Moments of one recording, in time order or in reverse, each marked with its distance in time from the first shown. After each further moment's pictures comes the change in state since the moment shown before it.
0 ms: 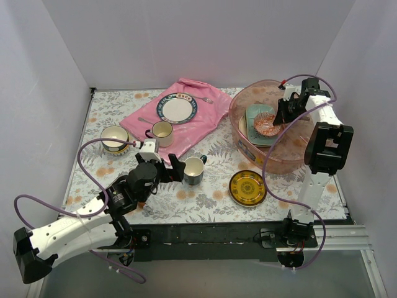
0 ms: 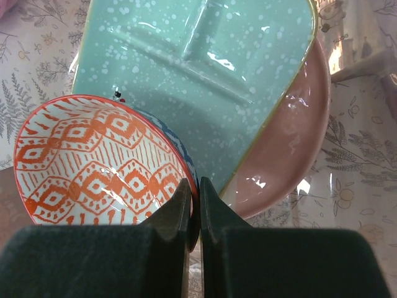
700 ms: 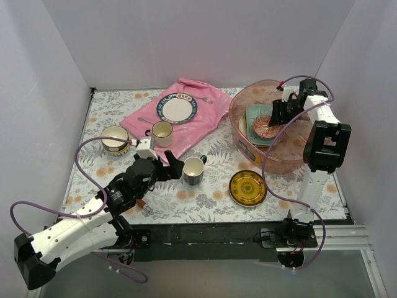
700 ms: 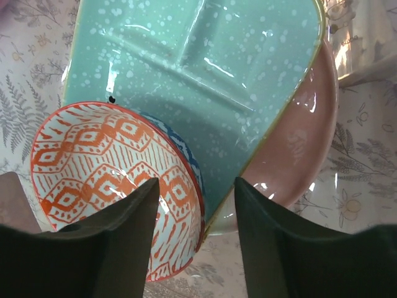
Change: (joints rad) left arm 0.094 -0.004 -0.002 -0.029 0.116 -0.085; right arm 0.008 0.040 0.021 -0.002 0.000 0.004
